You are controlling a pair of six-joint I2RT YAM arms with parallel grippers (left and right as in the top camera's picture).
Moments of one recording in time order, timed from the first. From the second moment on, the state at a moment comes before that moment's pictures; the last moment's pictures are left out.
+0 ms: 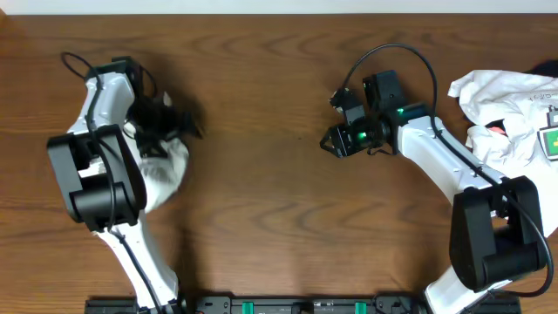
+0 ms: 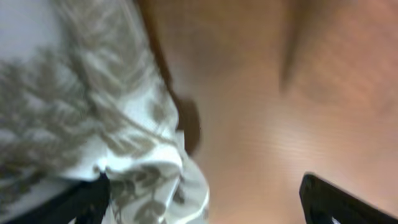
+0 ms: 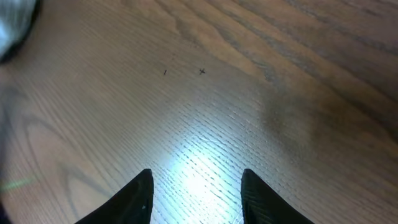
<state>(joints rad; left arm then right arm) 0.20 2.18 1.63 -1.25 0.34 -0.11 0.28 1.80 1.18 -0.56 -0.50 -0.05</state>
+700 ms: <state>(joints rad) 0.21 2.18 1.61 -1.21 0.17 -0.09 0.28 1.80 1.18 -0.61 -0.50 -0.05</state>
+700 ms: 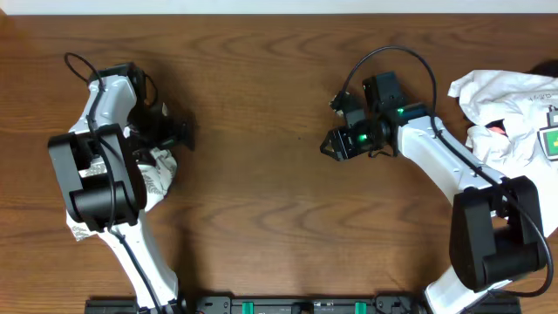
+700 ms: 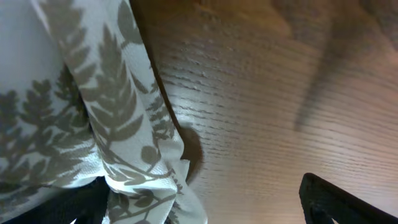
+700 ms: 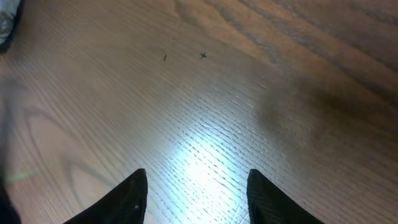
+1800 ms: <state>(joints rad) 0.42 1.71 1.15 -0.97 0.02 -0.46 0.28 1.80 1.18 -0.62 -0.50 -0.07</state>
